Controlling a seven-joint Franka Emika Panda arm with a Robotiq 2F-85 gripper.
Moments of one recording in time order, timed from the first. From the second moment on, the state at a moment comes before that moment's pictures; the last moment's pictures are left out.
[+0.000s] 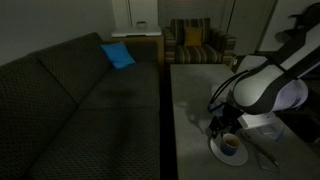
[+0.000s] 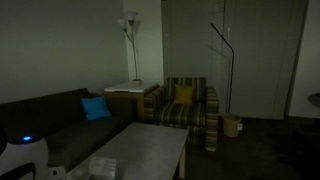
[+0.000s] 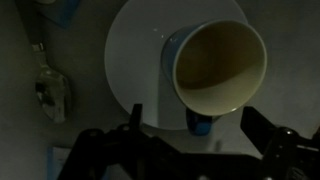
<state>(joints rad) 0.09 1.43 0.15 -1.39 -0.03 2.82 0.02</state>
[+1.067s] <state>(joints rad) 0.09 1.43 0.15 -1.39 -0.03 2.88 0.06</state>
